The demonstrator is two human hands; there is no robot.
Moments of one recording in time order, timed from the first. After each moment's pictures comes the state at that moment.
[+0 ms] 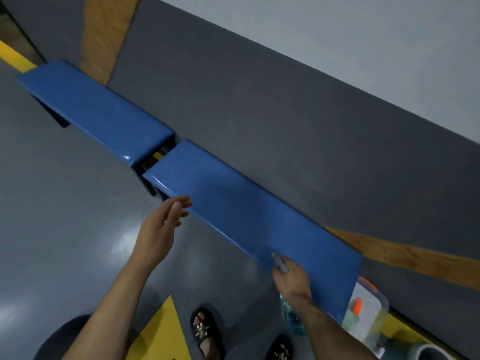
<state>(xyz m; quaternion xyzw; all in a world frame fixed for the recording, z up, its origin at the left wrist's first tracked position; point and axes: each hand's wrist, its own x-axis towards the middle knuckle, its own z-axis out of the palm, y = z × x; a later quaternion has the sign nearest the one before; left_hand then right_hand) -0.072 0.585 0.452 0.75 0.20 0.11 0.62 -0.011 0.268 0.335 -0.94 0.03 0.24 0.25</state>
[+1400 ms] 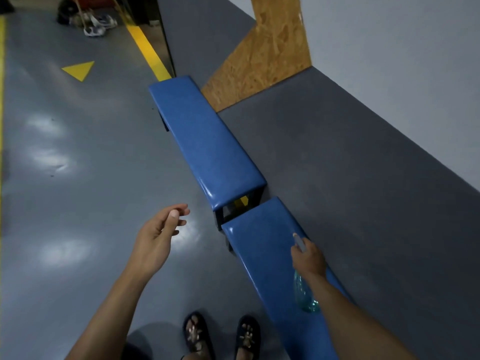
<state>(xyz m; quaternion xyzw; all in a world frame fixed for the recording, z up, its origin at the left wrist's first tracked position) 0.037 0.940 0.472 0.70 0.38 0.22 0.56 0.293 0.699 0.343 -0.92 -0.12 0.26 0.26</state>
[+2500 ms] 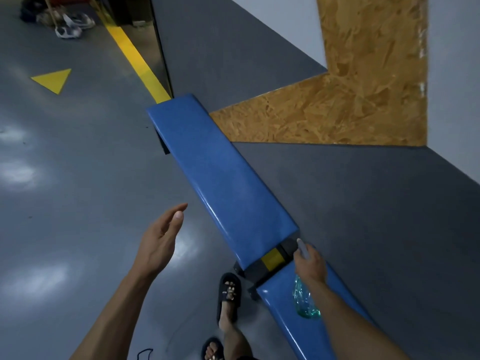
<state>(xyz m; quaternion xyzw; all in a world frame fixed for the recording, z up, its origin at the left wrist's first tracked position) 0.109 1.306 0.432 0.72 0.38 0.17 0.55 0.344 1.028 0.314 -0.94 -0.05 0.20 0.25</state>
